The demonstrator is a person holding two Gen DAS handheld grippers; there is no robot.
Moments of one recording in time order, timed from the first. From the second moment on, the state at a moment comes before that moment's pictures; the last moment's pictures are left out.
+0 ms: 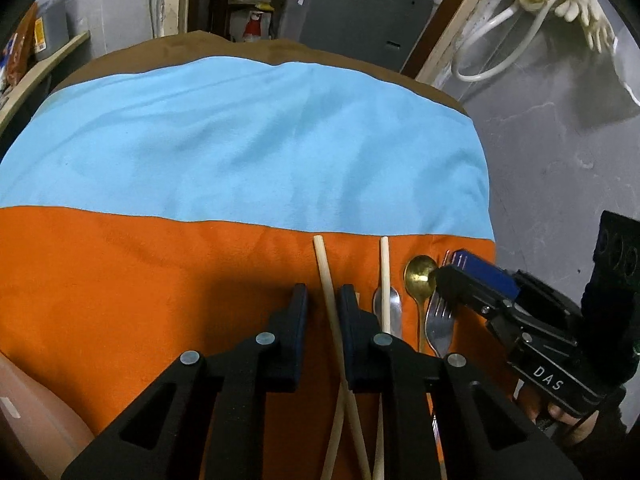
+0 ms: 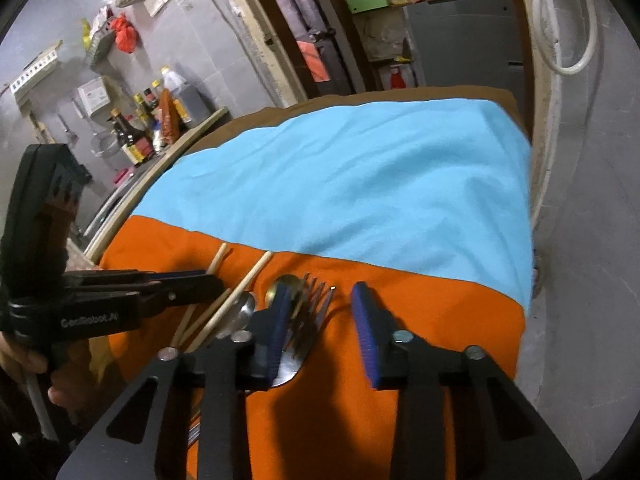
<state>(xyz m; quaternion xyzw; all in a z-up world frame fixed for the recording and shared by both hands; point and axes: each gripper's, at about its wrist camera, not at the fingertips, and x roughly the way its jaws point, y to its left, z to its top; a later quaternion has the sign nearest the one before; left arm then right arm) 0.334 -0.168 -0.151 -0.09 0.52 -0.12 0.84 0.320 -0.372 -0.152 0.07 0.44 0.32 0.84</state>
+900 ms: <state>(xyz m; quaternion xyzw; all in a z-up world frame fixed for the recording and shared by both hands) 0.223 -0.148 -0.065 -0.12 0.32 -0.11 0.93 0.218 -0.356 -0.084 0.05 0.32 0.21 0.92</state>
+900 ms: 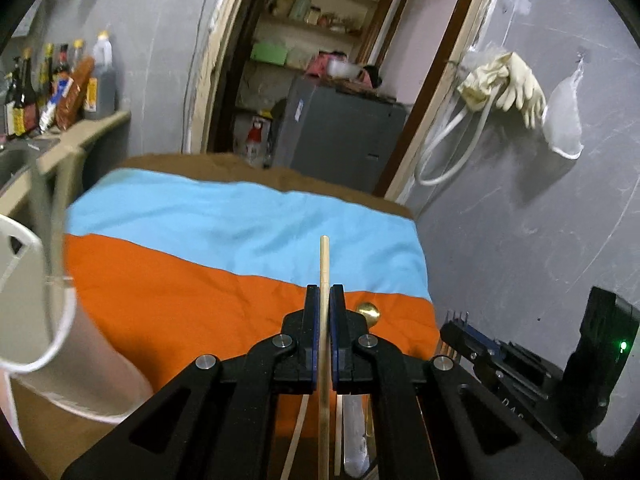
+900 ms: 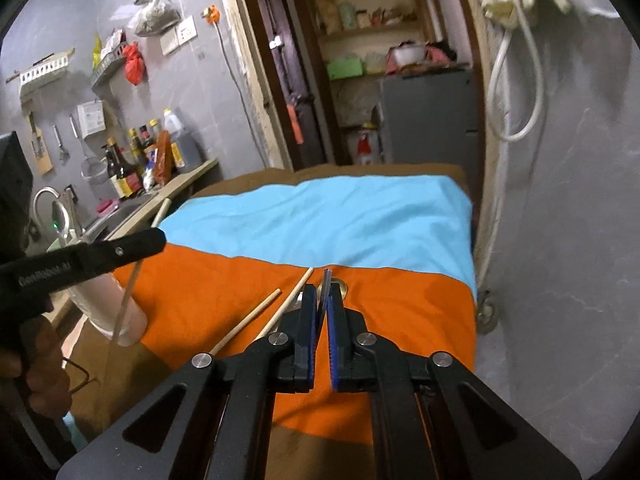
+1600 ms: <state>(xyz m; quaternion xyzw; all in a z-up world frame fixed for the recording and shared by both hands) 0.156 -0.097 -0.011 -0.16 0.27 -0.12 0.94 0.171 -0.311 -0.062 -0.01 0.28 0.16 0.95</state>
